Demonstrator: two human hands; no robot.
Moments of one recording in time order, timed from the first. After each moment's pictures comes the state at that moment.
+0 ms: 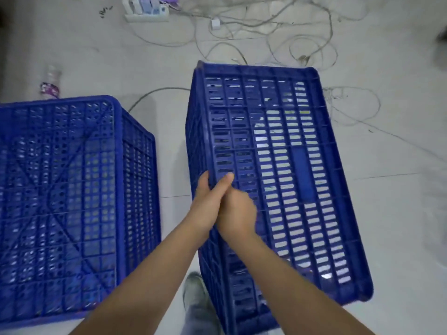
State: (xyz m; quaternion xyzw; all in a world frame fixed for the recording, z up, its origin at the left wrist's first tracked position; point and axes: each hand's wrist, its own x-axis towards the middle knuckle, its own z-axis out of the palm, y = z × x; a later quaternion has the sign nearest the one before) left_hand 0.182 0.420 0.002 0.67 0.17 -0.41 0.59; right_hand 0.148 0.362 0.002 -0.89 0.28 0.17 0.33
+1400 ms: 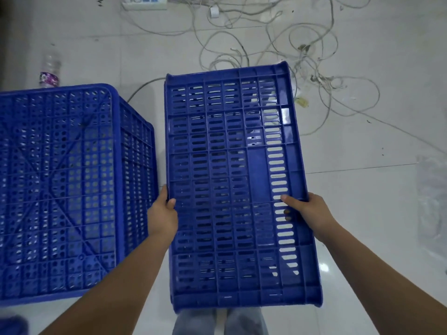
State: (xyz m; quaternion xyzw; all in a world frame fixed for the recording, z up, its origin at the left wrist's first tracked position) left_hand 0.157 0.496 -0.051 0.86 0.21 -0.29 0.38; right_hand 0.042 0.223 -0.029 -0.56 0.53 0.14 0.62
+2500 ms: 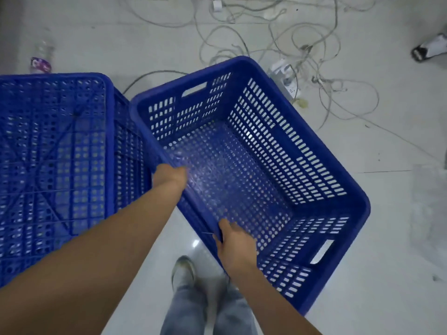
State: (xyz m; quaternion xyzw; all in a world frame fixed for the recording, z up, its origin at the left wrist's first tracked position) left_hand 0.224 0.439 -0.054 0.81 0.32 -0.32 0.36; right_hand 0.042 0.368 -0.061 -0.91 0.19 0.27 0.23
